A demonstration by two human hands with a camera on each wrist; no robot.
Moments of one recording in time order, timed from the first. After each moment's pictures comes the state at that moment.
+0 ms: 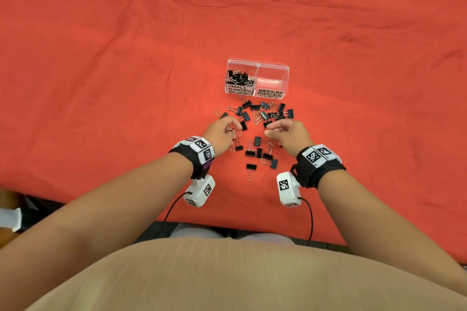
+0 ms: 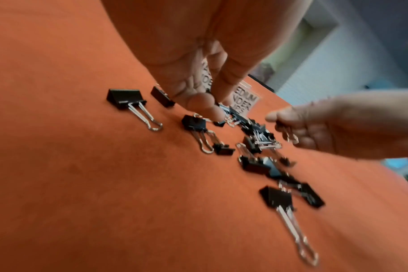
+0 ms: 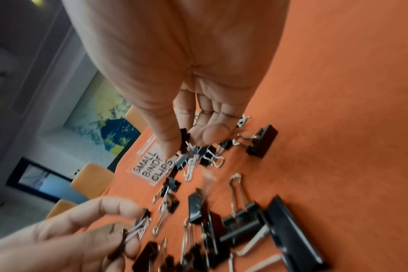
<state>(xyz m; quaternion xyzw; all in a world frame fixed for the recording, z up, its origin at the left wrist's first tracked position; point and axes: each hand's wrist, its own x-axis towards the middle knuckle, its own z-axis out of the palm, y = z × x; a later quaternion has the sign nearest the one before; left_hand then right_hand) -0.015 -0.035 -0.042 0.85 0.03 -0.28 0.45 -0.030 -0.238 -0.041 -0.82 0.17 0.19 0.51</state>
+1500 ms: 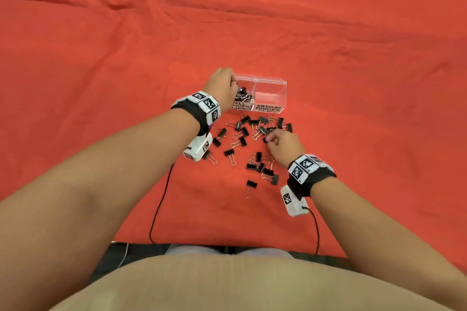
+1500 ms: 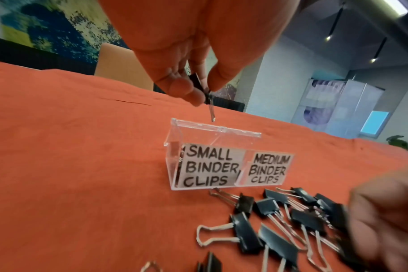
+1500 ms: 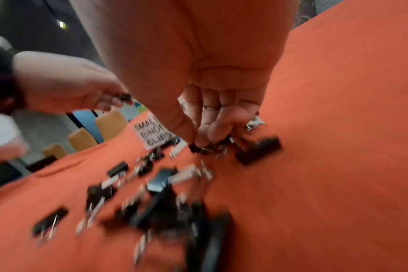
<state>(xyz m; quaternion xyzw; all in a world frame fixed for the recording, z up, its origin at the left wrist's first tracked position) 0.109 -0.050 0.014 0.94 -0.09 -0.11 0.30 -0.013 -0.226 -0.038 -0.93 0.11 0.19 0.31</state>
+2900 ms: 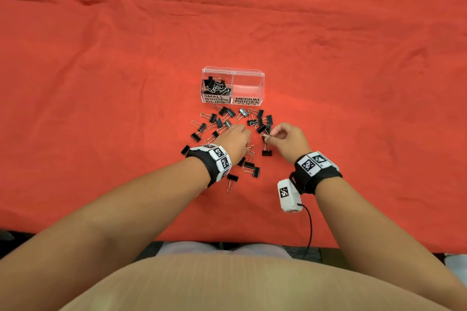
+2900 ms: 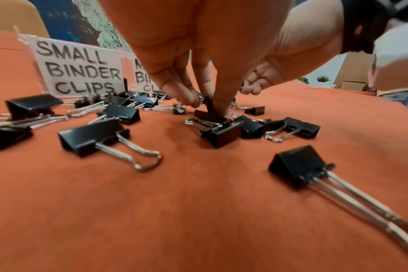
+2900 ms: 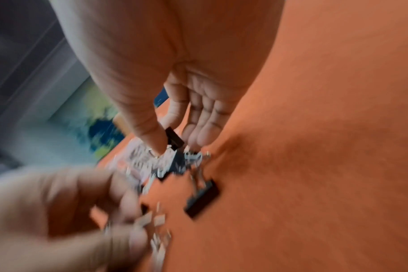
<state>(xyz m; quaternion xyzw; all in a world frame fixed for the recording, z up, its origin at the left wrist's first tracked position) -0.001 -0.105 -0.055 0.92 -0.27 -0.24 0.17 -0.030 -0.282 -0.050 -0.85 0.19 0.13 0.47</state>
